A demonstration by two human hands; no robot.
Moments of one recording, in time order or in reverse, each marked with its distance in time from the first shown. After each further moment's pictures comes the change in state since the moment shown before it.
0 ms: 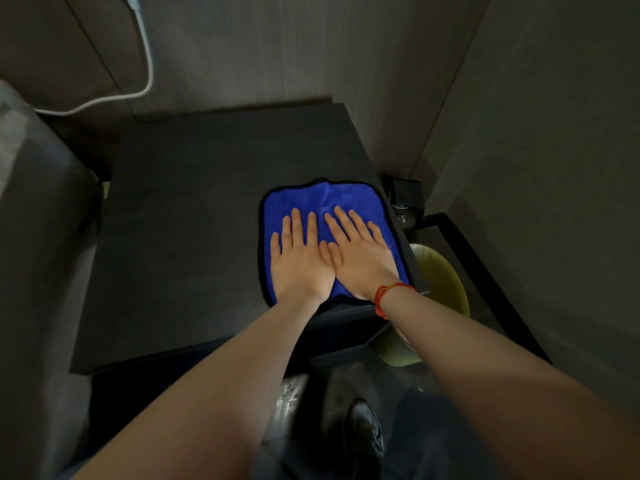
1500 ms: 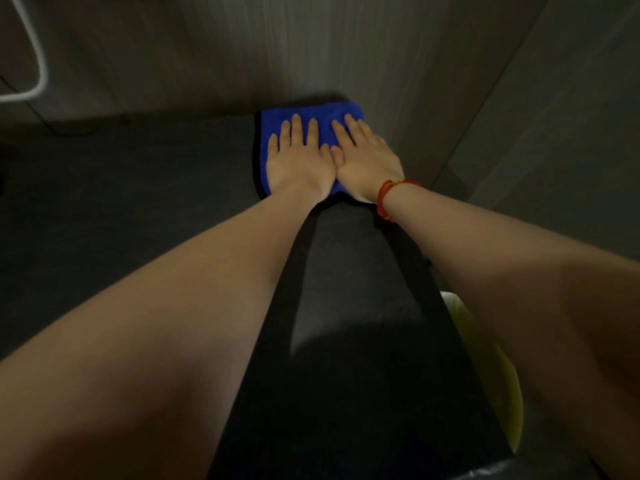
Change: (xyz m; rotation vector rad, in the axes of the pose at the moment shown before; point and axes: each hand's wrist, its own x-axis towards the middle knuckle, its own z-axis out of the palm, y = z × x) left_hand 0.266 0.022 -0.001 0.019 0.028 0.045; right_hand 0.252 0.058 -0.030 0.064 0.010 0.056
